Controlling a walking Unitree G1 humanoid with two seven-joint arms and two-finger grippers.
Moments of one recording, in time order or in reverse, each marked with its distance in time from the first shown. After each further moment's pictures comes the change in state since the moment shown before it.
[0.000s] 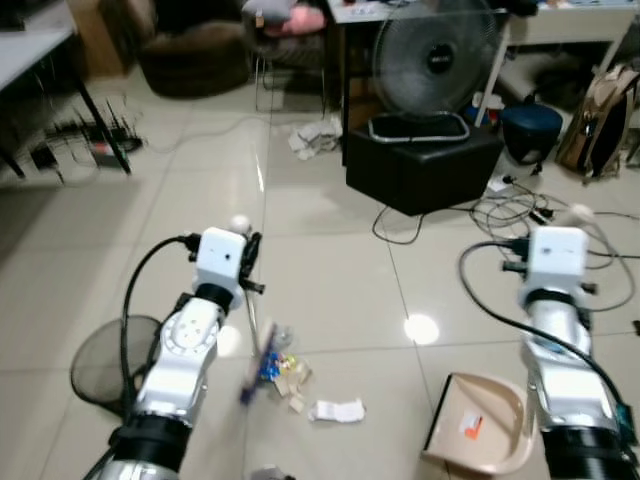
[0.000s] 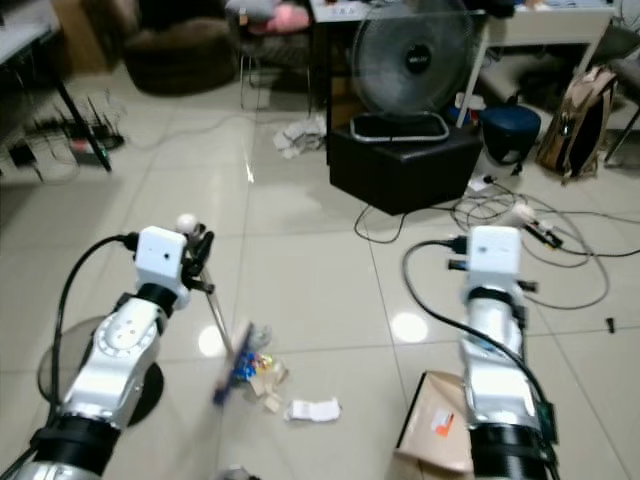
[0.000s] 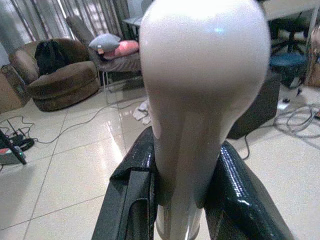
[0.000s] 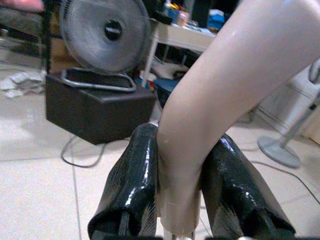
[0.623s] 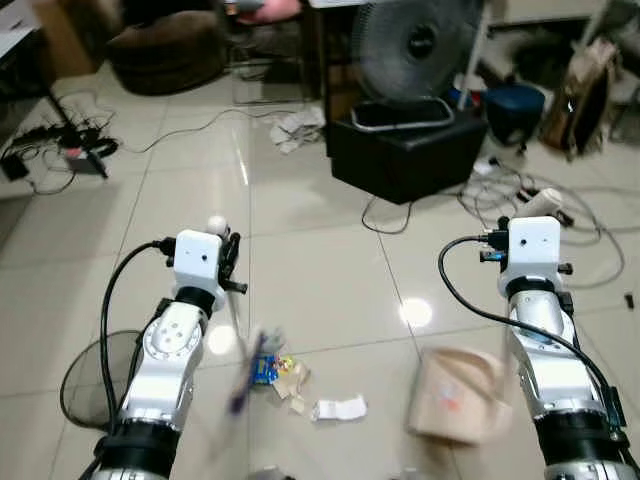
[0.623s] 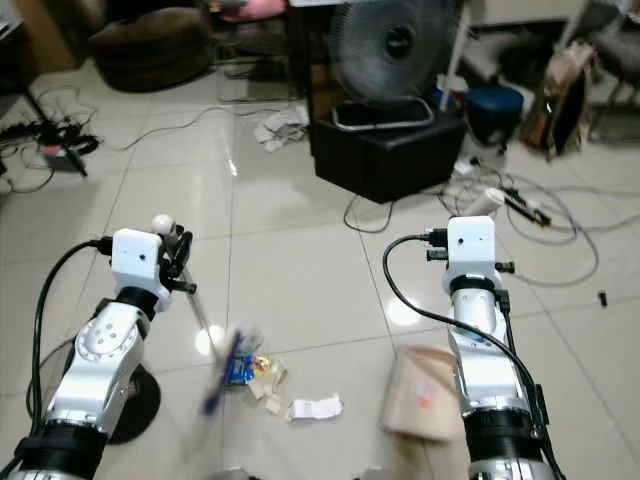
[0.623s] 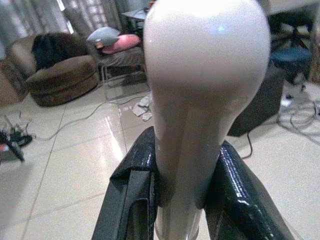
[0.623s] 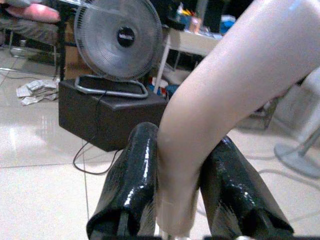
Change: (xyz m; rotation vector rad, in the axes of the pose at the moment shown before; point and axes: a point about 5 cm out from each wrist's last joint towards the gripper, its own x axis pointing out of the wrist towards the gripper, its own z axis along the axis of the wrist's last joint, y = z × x) left arm -0.007 0.007 -0.002 -0.037 -0.001 0.039; right arm 0.007 0.005 -0.006 0.002 -0.070 0.087
